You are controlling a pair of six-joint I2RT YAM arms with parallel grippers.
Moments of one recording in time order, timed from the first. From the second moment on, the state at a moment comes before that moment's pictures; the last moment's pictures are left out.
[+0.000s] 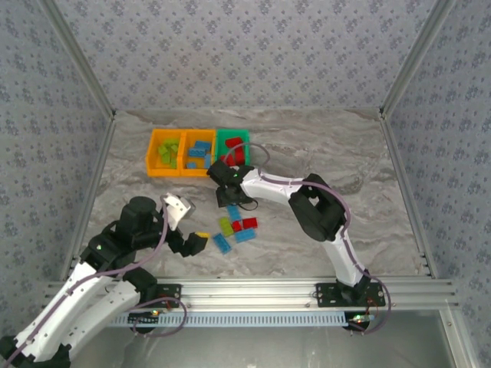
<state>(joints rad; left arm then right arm) -0.62 0.54 0.68 -0.76 0.32 0.02 0.89 2.16 1.62 -0.69 0.17 0.65</state>
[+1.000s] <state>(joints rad) -0.37 0.32 0.68 -0.72 -0.33 -0.31 0.88 2.52 2.19 -0.11 0.02 0.12</state>
